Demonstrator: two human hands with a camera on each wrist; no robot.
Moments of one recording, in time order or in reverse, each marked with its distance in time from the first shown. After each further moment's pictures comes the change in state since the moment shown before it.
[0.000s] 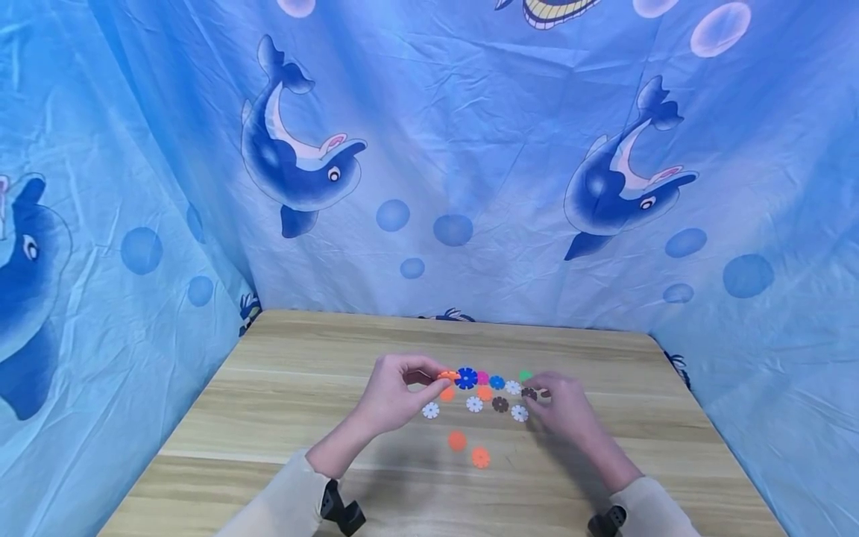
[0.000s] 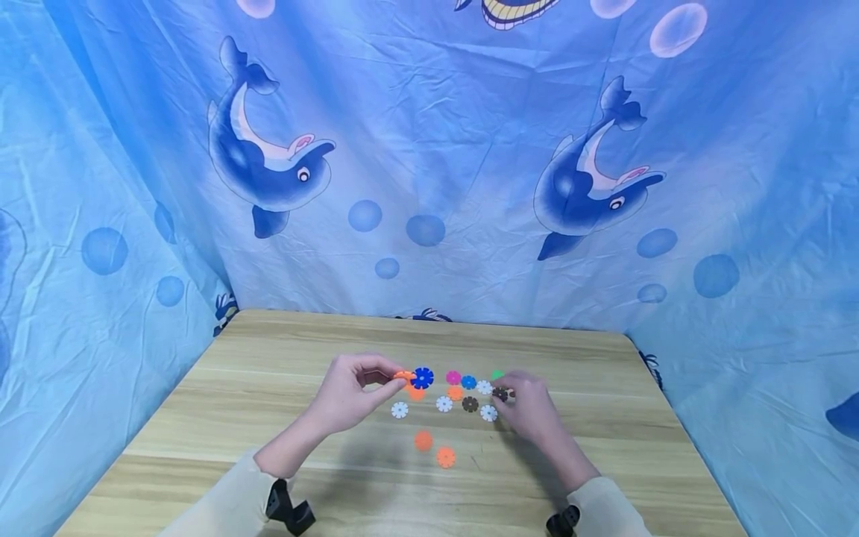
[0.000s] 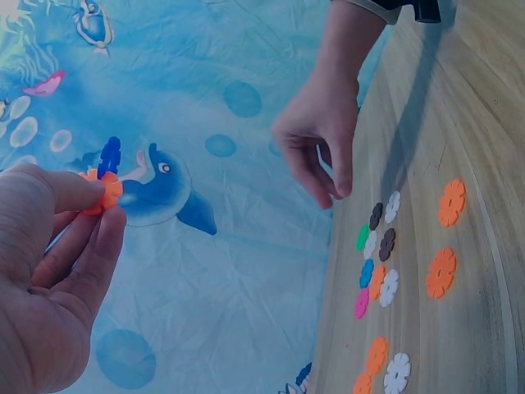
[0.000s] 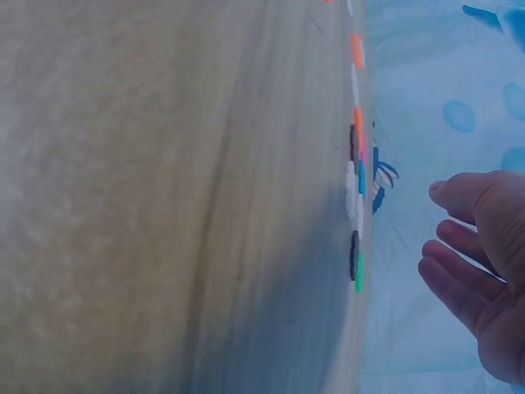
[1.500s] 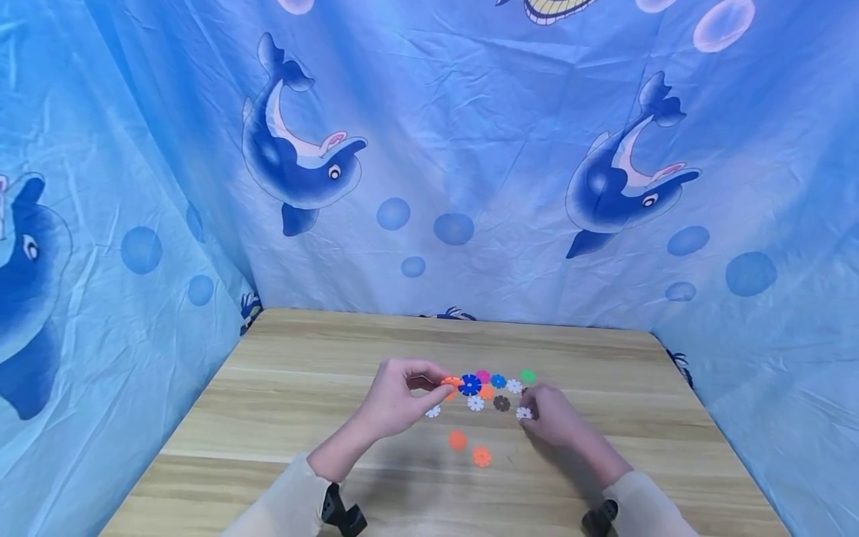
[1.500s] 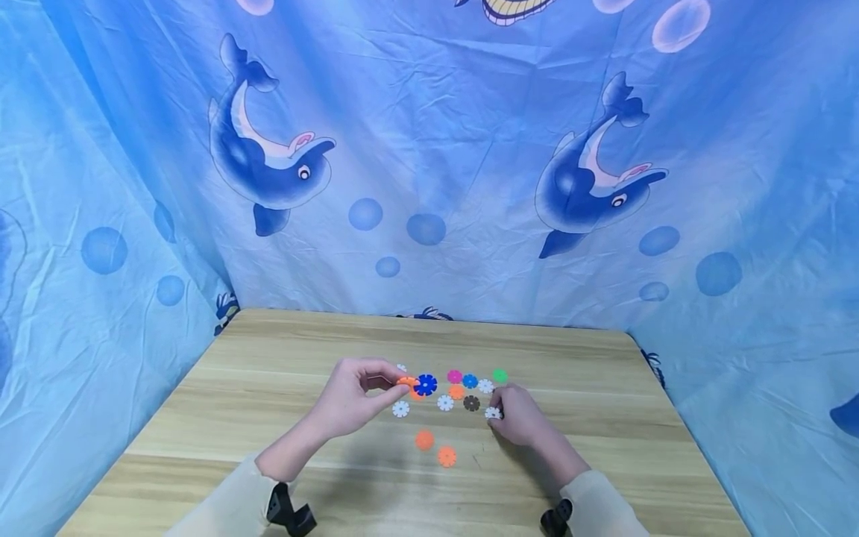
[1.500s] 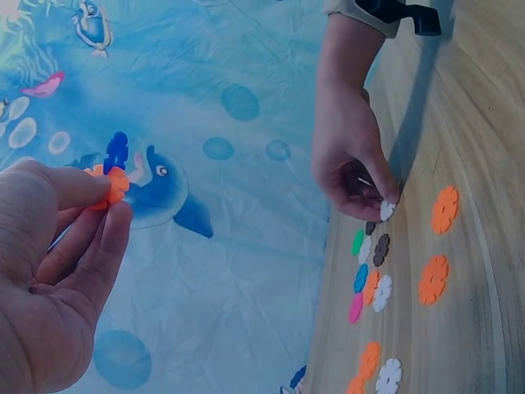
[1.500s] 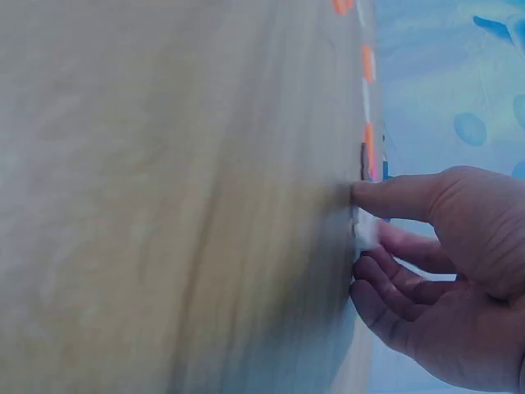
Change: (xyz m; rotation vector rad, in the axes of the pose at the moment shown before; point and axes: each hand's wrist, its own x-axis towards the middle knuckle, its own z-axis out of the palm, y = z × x) left_hand -0.004 -0.004 0.005 -0.023 -0.037 0.011; right_hand -0.003 -0.001 0.016 0.012 -0.342 0.183
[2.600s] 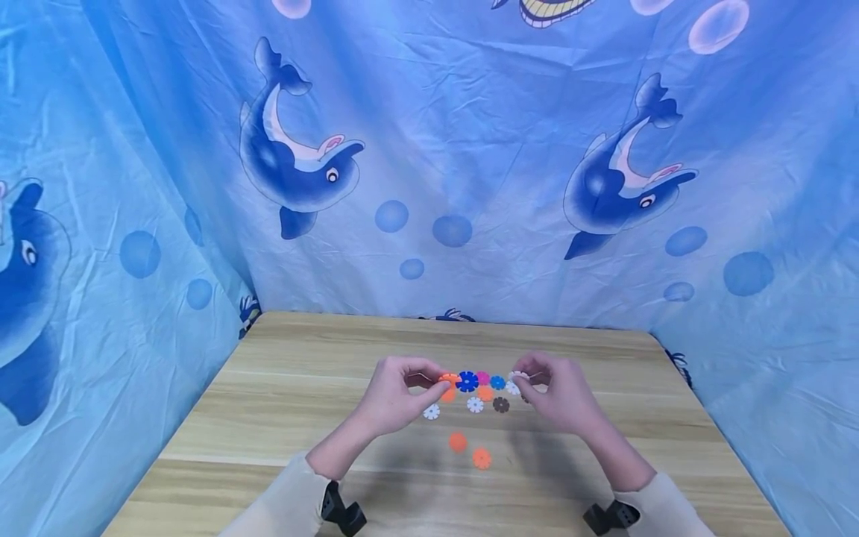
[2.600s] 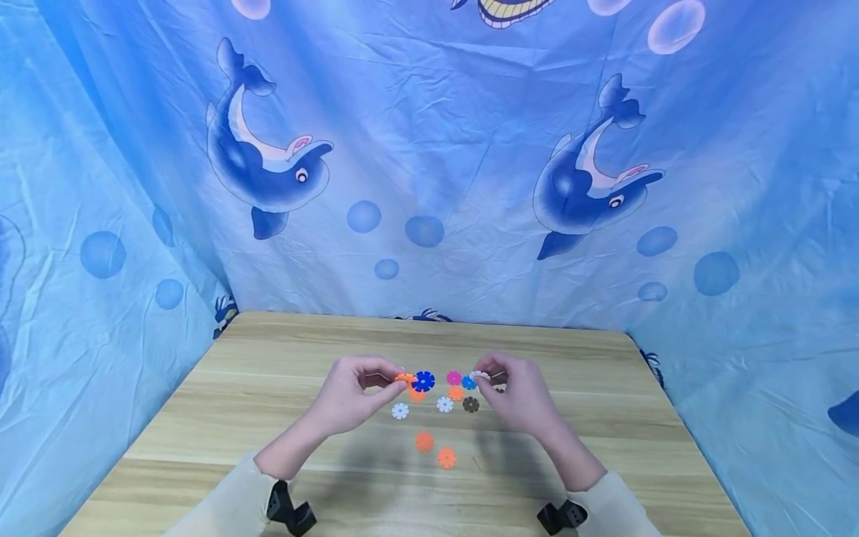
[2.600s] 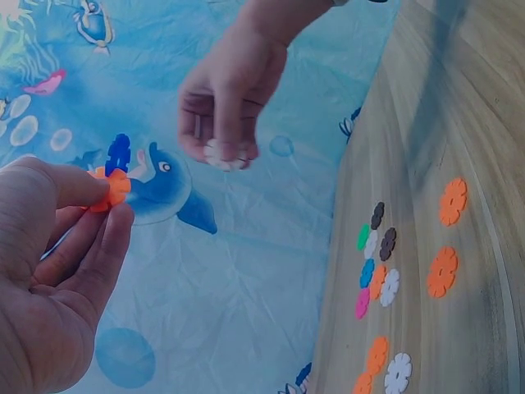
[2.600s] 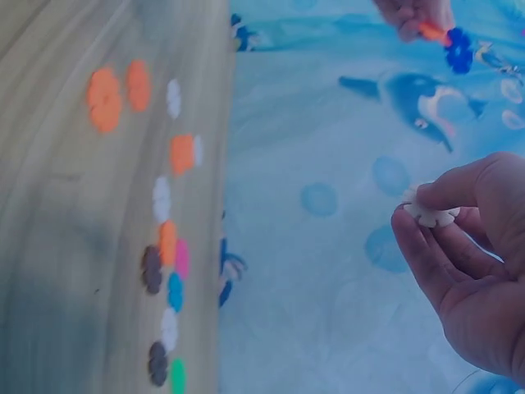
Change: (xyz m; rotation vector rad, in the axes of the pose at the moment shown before) left_hand 0.006 0.001 -0.003 0.017 0.013 0.003; right_hand -0.012 -0.068 -0.067 0.295 0.311 -0.234
